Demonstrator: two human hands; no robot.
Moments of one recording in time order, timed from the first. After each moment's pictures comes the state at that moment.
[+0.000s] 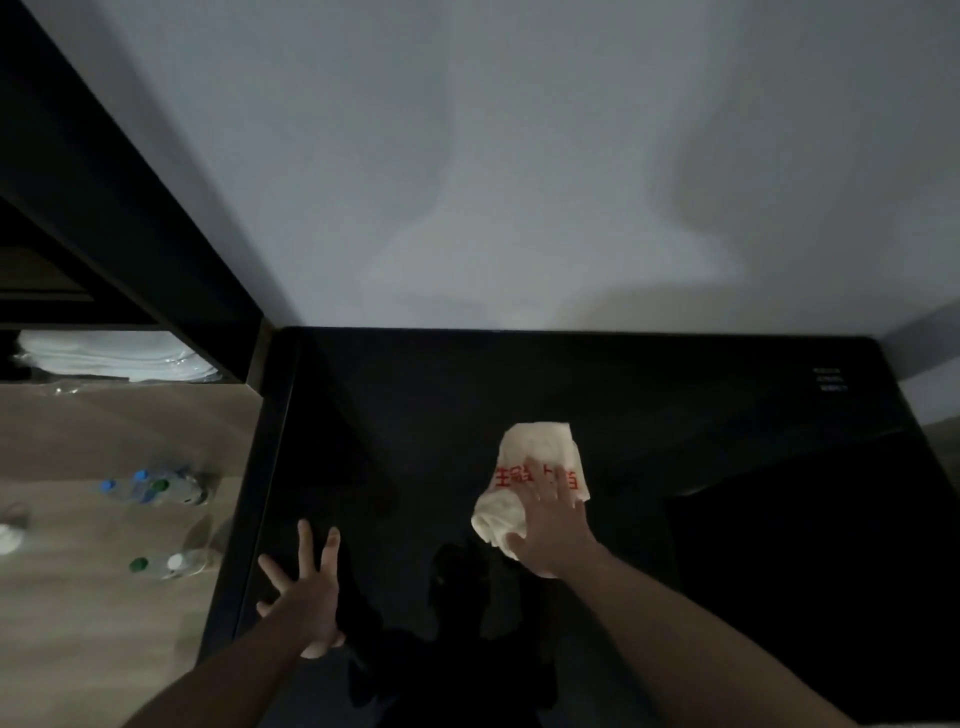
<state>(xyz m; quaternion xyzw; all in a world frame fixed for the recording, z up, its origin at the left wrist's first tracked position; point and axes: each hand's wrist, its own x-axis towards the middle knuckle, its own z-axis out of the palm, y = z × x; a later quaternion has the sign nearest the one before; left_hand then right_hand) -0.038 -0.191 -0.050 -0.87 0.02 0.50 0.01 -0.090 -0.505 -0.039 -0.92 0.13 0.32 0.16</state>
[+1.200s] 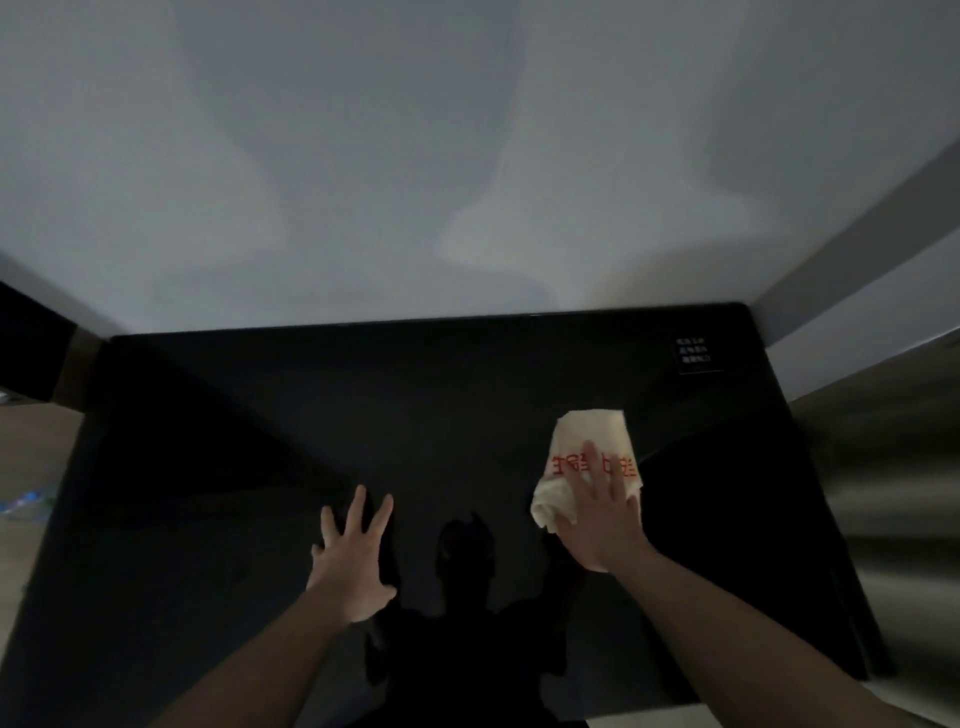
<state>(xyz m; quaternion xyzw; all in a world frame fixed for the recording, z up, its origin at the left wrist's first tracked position) -0.109 -0.474 -0.050 -0.89 0.15 0.42 -0.01 -0.214 -0.792 -0.052 -0.90 0.24 0.33 0.15</state>
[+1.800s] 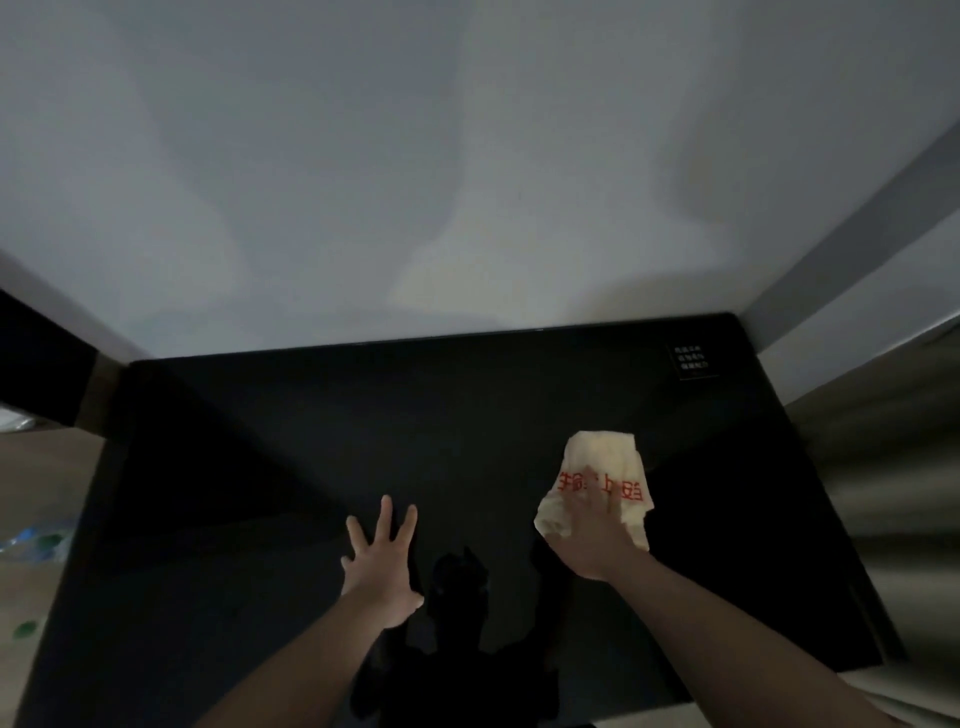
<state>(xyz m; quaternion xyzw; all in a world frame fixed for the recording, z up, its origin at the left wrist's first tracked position) -0.110 -0.470 -0.049 -0.89 0.16 0.42 -0.01 -0.209 -0.752 -0.071 -0.86 0.30 0.35 0.20</state>
